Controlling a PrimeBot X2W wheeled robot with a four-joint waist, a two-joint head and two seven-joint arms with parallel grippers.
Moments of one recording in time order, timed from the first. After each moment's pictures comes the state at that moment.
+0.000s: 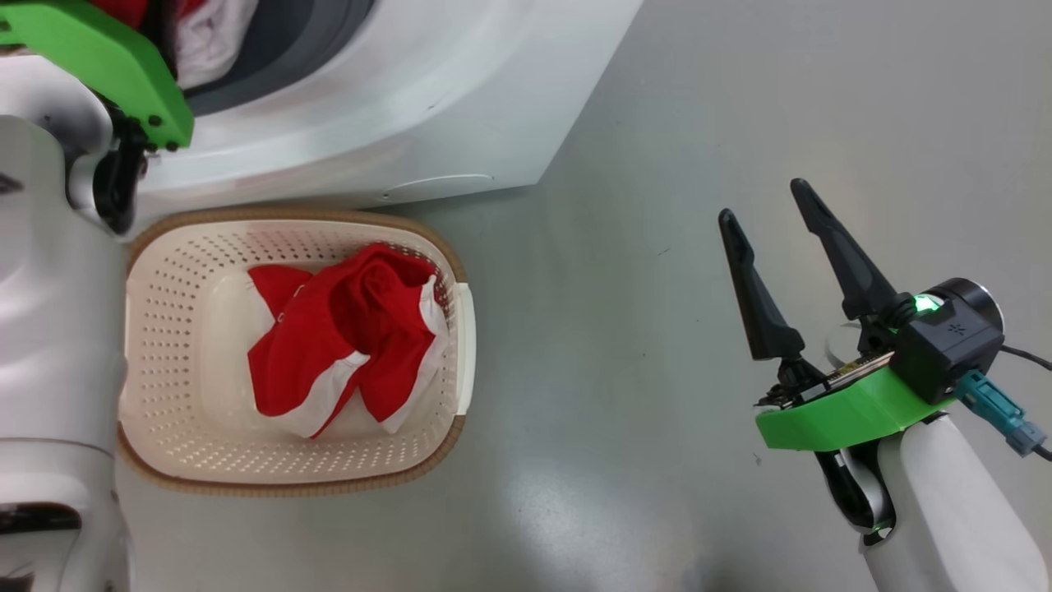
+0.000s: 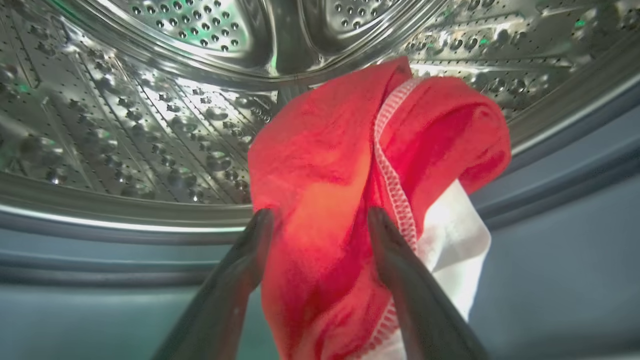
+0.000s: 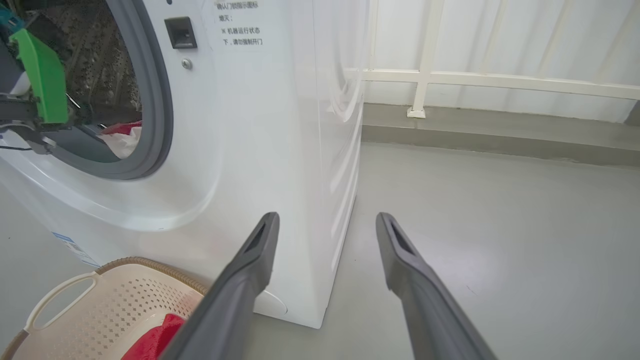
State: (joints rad) left arm -1.25 0.15 0.01 1.06 -0.22 -0.12 0.06; right arm -0.33 -0.10 0.15 0.09 0.25 0.13 -0.26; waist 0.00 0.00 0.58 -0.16
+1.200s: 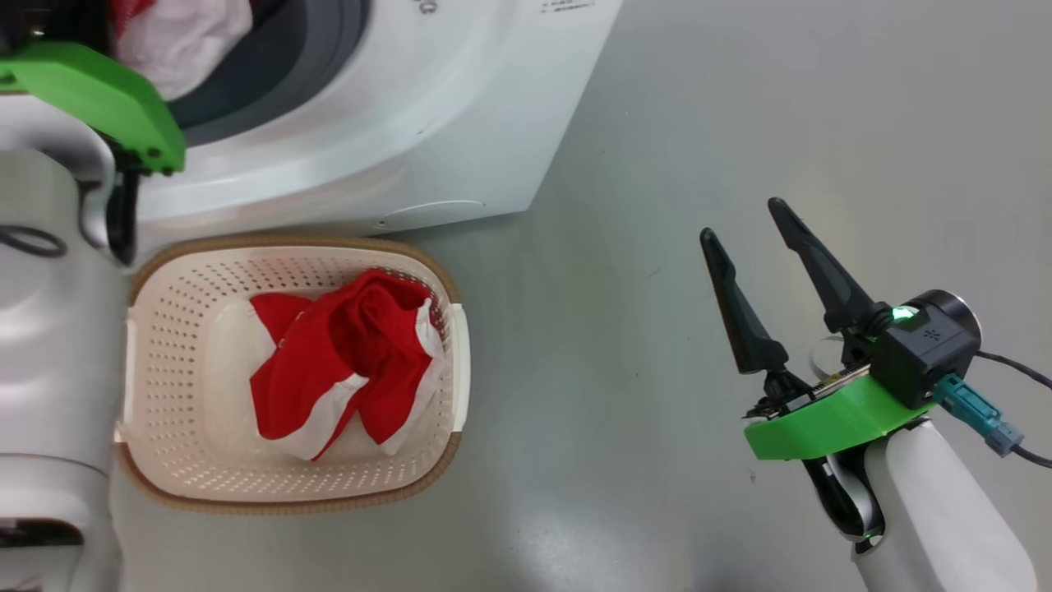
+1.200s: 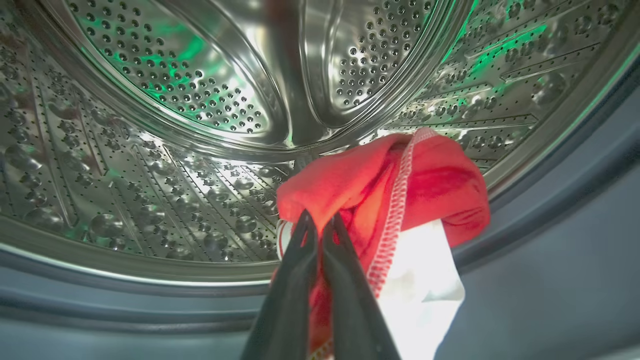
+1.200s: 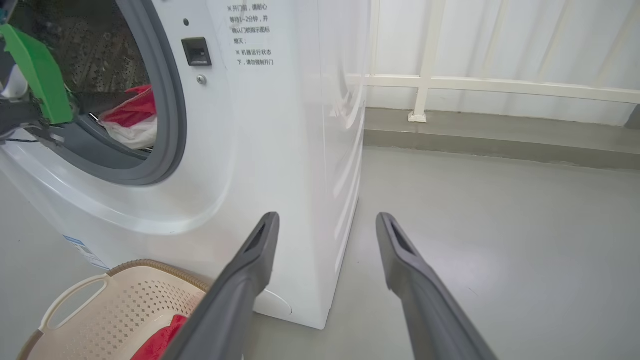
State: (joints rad) left arm -1.24 0.18 -0.09 1.13 -0.21 -0.08 -0.18; right arm -0.33 -0.10 0.19 0.13 0.26 0.13 -0.26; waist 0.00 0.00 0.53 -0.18
